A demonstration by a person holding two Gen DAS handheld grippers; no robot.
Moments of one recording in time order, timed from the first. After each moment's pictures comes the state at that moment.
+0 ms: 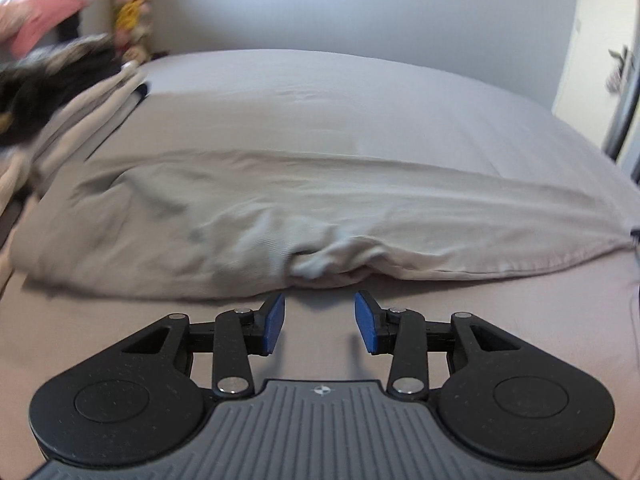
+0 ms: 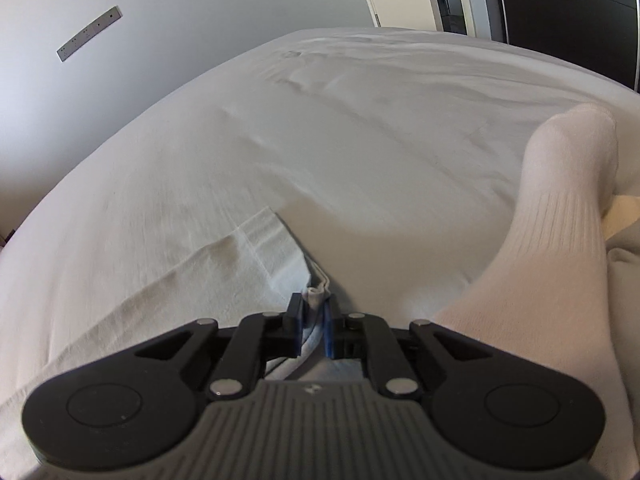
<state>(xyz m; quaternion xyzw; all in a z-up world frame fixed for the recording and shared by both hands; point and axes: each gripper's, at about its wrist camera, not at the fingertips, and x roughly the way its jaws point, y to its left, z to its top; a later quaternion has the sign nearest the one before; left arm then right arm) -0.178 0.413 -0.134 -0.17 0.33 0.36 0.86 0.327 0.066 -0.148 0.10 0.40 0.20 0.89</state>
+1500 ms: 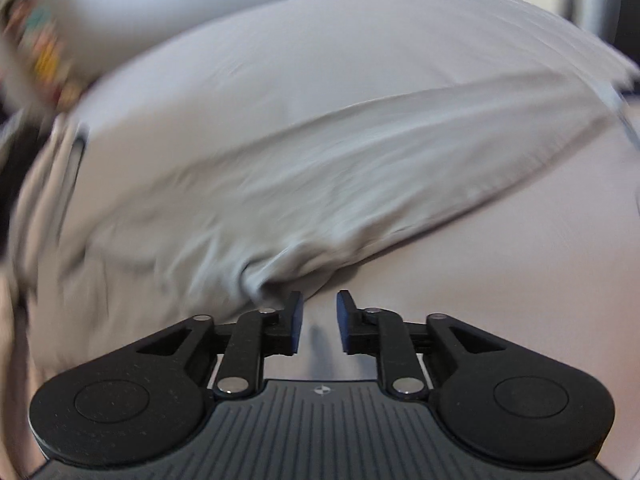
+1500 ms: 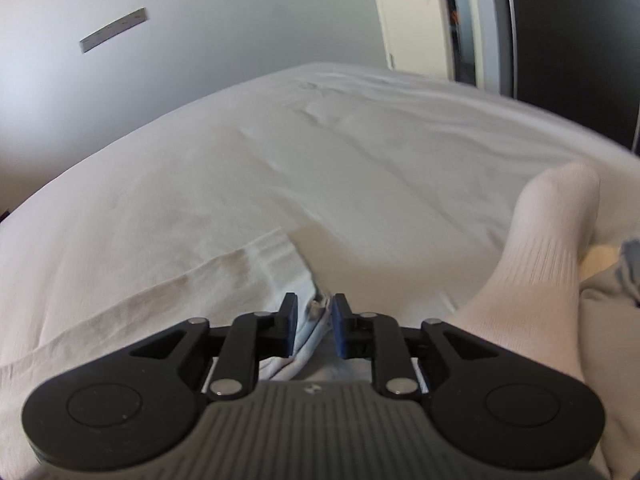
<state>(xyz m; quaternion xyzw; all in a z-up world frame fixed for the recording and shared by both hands) -0.124 0.389 -0.116 -0.01 0.48 0.27 0.84 0.284 0.078 -0.129 0.02 0.34 0.23 0.91</state>
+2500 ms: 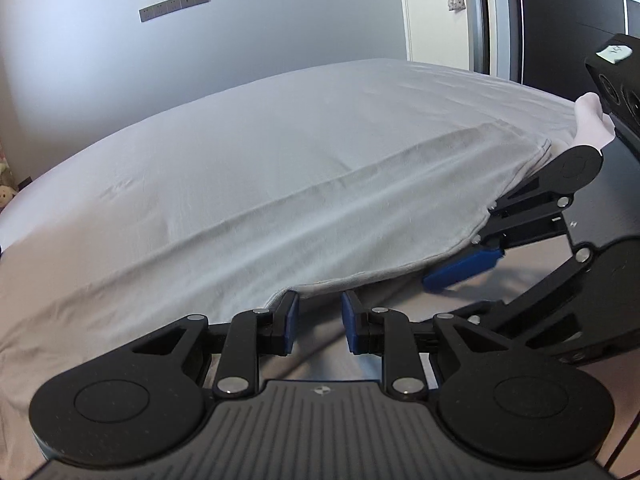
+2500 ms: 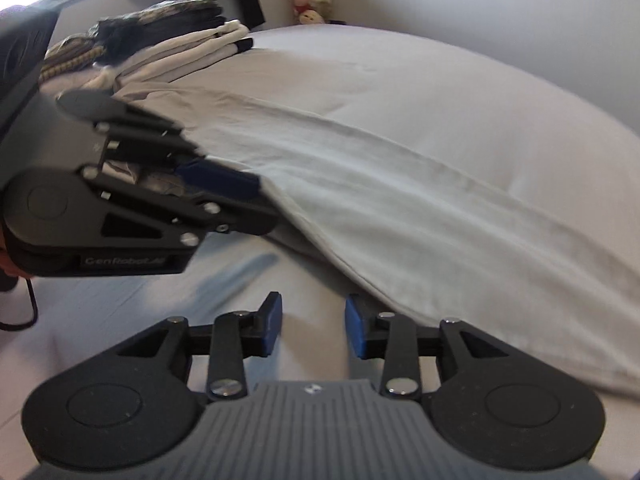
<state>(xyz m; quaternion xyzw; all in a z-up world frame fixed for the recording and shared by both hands) -0.060 0.371 -0.142 0.02 0.35 0.17 0.92 0.037 0.239 -0.142 -0.26 0.26 0.62 0.69</state>
